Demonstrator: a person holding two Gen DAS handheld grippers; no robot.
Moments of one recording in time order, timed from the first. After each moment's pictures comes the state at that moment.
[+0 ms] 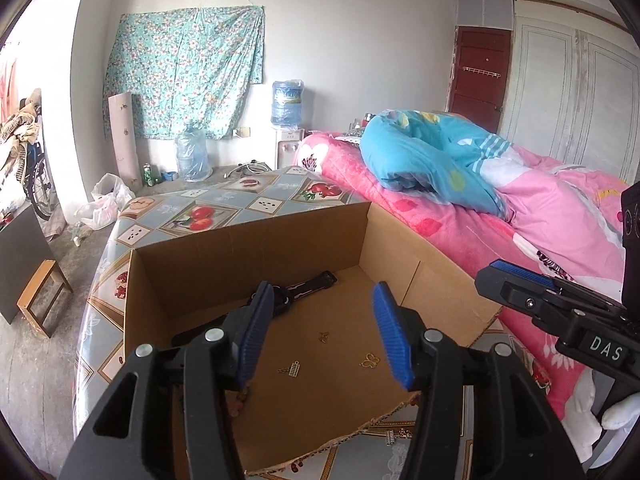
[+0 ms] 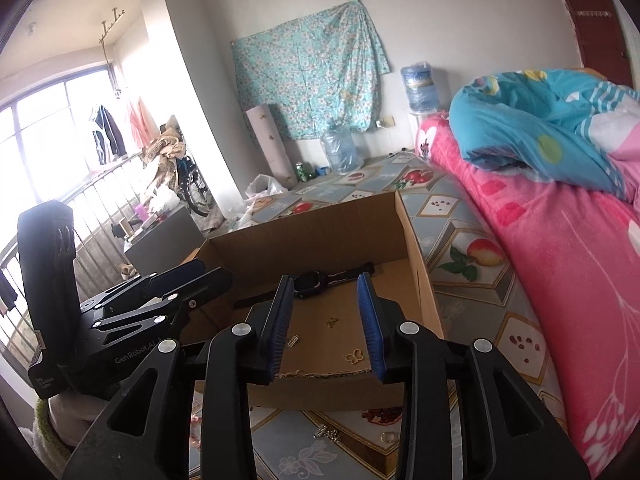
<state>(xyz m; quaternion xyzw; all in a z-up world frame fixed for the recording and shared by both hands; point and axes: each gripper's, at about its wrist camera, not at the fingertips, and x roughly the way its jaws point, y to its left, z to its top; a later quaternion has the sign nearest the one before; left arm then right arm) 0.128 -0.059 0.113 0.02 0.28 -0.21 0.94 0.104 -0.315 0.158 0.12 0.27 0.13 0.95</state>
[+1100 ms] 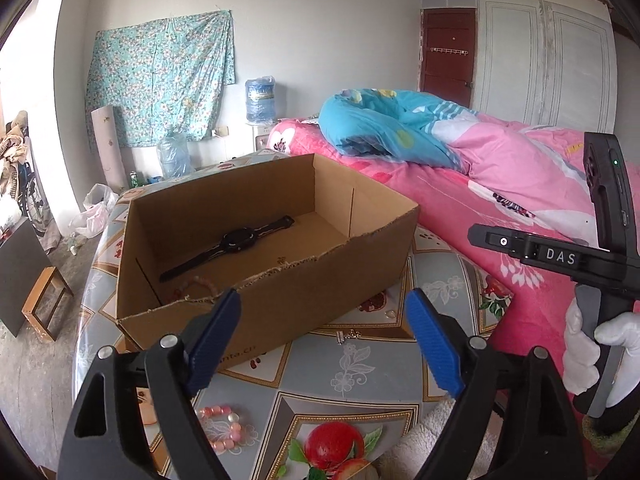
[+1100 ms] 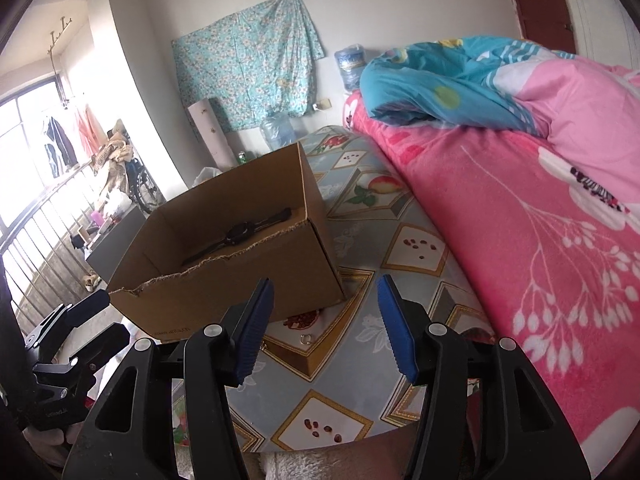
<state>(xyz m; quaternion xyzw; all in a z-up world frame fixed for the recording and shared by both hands) 0.016 -0.070 0.078 0.07 0.29 -0.25 0.92 0.042 -0.373 0.112 0.14 0.32 0.03 0.94</state>
